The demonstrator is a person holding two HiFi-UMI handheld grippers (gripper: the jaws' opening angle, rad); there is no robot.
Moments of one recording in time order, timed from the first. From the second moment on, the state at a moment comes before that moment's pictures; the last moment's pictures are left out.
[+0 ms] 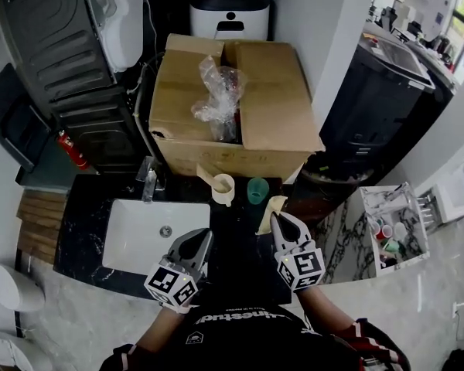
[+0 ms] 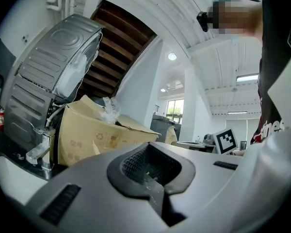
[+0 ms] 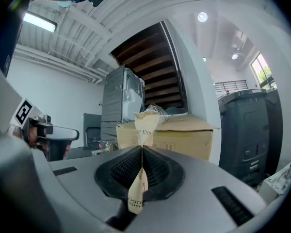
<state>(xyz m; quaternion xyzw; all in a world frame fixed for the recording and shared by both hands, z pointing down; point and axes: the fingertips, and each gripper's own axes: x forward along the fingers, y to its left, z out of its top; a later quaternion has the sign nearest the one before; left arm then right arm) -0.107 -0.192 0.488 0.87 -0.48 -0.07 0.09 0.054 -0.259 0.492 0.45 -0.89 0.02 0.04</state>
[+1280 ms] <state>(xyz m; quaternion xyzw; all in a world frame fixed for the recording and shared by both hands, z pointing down) -0.110 -0.213 0.501 0.85 -0.51 -0.07 0.10 0.046 -0.210 0.491 0.42 -0.91 0.04 0.03</state>
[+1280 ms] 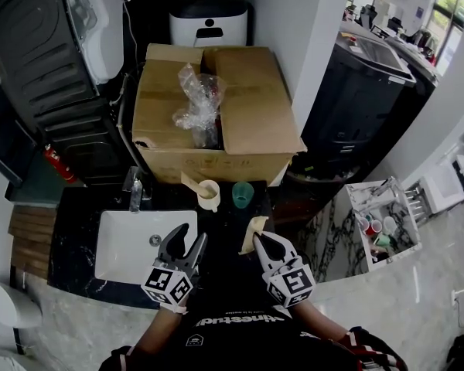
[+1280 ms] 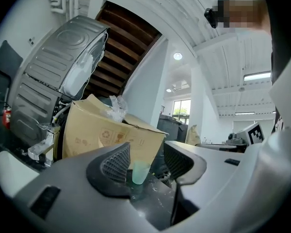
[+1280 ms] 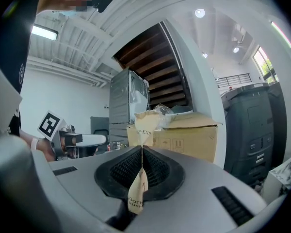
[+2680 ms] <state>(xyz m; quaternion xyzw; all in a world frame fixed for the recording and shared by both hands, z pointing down) -0.138 -0.418 0.613 0.79 -0.57 0.01 0.21 0.094 -0.182 0.498 0.46 -0.88 0.06 0.03</state>
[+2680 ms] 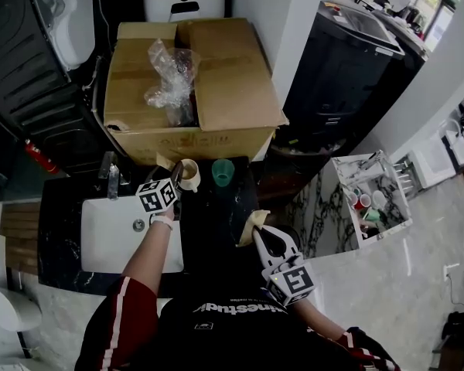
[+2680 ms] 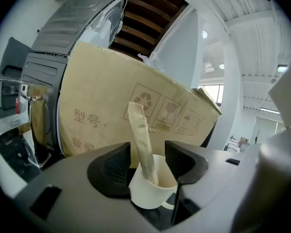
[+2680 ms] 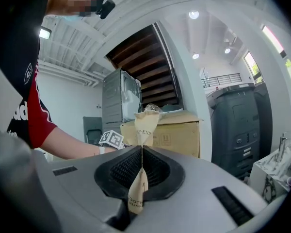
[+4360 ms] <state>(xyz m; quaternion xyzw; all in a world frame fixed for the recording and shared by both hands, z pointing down) -0.140 -0.352 0.503 0.84 -0.53 -0.01 0.12 0.057 -0.194 0.491 0.43 -0.90 0.05 0.01</state>
